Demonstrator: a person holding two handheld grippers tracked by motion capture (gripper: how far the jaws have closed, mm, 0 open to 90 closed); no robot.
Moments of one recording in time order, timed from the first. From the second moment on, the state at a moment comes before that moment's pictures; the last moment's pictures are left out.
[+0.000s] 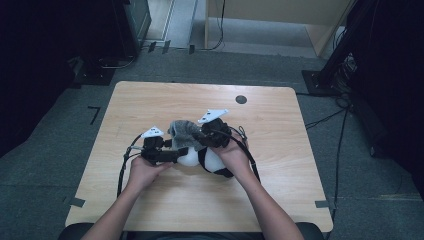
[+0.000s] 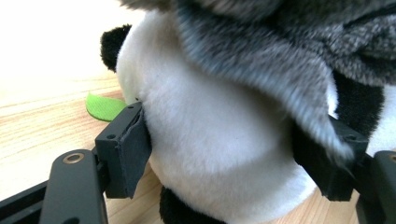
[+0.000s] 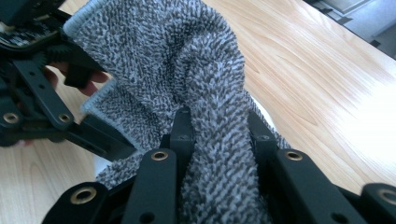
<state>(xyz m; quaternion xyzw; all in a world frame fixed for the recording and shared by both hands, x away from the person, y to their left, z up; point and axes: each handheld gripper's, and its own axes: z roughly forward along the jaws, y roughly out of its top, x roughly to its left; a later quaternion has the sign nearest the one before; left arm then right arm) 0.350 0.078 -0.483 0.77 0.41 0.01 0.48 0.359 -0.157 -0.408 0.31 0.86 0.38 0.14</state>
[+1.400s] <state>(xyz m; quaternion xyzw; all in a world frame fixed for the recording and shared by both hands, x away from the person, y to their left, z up) 0.353 0.079 -0.485 0.77 0.41 0.00 0.49 0.346 -0.291 -0.433 0.46 0.79 0.38 0.15</state>
